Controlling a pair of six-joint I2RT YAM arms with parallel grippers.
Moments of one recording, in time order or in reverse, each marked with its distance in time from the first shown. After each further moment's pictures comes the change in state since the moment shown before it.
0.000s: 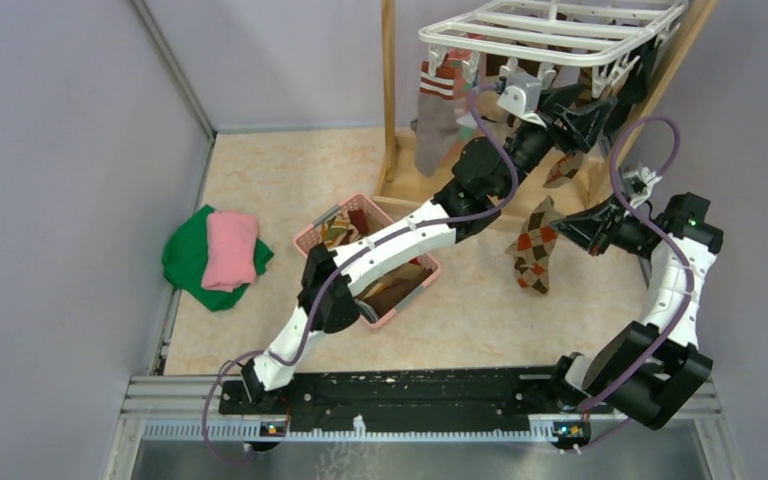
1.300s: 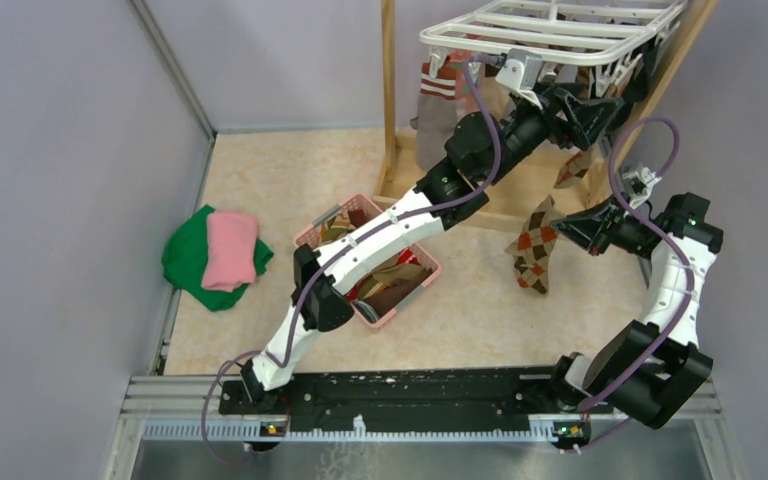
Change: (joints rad) left arm 0.026 -0.051 0.090 -0.310 0.121 -0.146; right arm 0.000 0.003 0.001 -0.002 0.000 -0.024
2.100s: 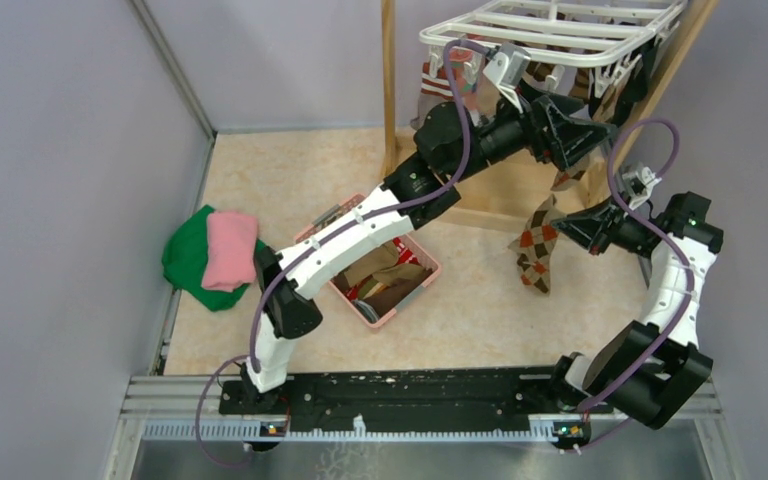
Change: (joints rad) left arm 0.029 -0.237 -0.262 -0.034 0.291 -0.087; right arm 0.000 -0.003 0.000 0.021 0.000 -0.010
